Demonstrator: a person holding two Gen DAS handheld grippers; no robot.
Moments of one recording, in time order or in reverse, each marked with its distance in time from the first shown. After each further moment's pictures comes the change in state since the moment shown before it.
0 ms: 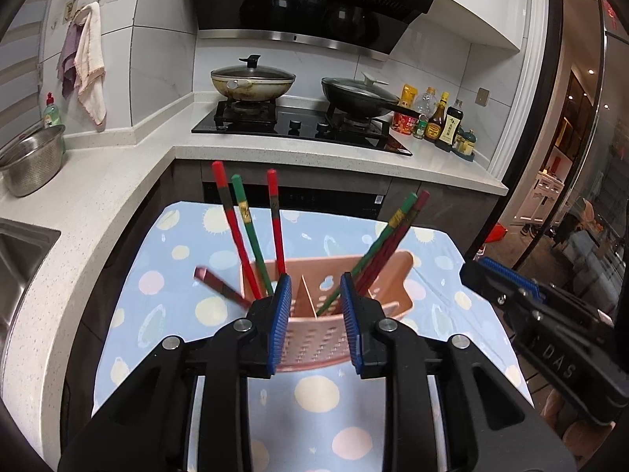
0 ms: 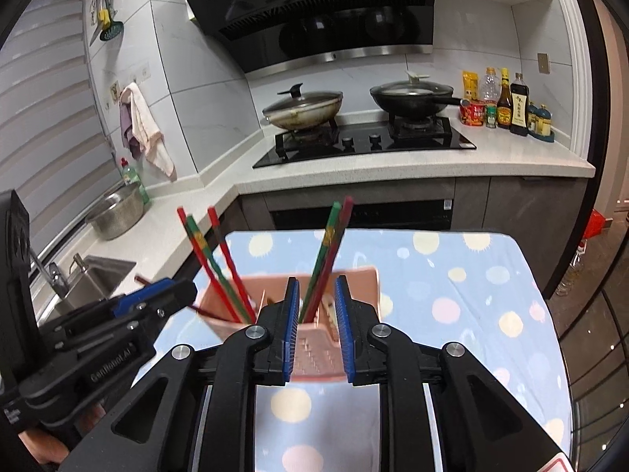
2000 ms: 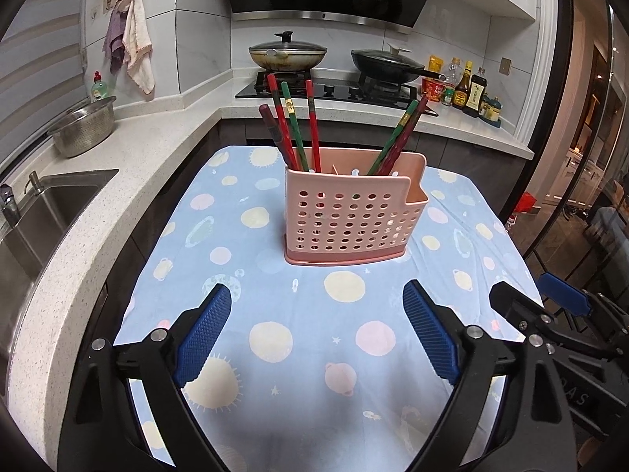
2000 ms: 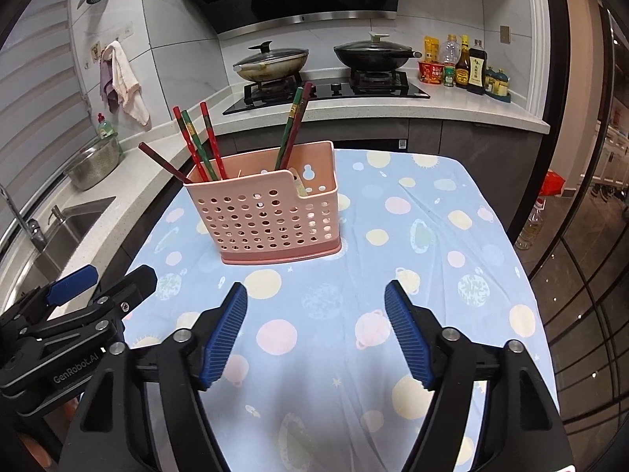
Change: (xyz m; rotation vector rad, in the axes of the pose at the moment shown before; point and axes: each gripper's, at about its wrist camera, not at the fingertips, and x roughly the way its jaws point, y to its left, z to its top) left arm -0.062 -0.013 -0.098 0.001 0.073 0.162; right arm -0.060 0.000 -0.100 0.030 0.109 -0.133
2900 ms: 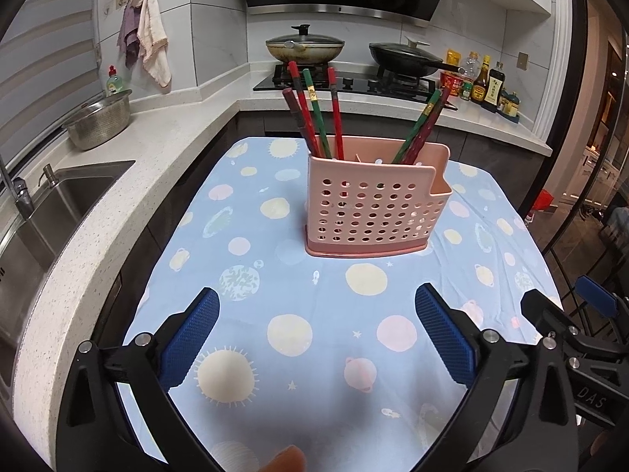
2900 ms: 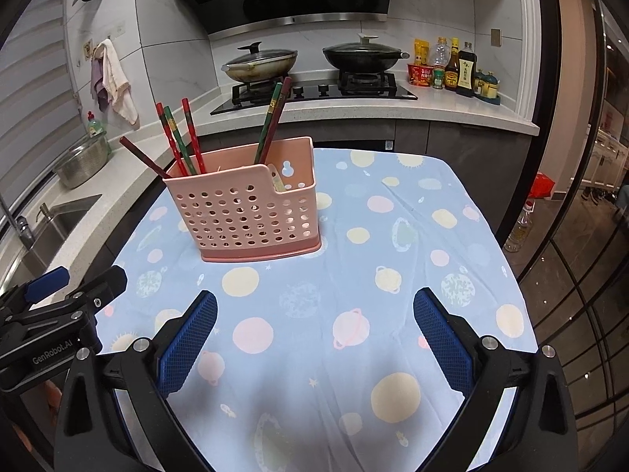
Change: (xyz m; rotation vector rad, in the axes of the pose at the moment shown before) left arm 0.007 0.007 -0.006 -0.014 0.021 0.070; right arm 0.005 -0.012 -0.007 -0.018 -0.011 -0.048
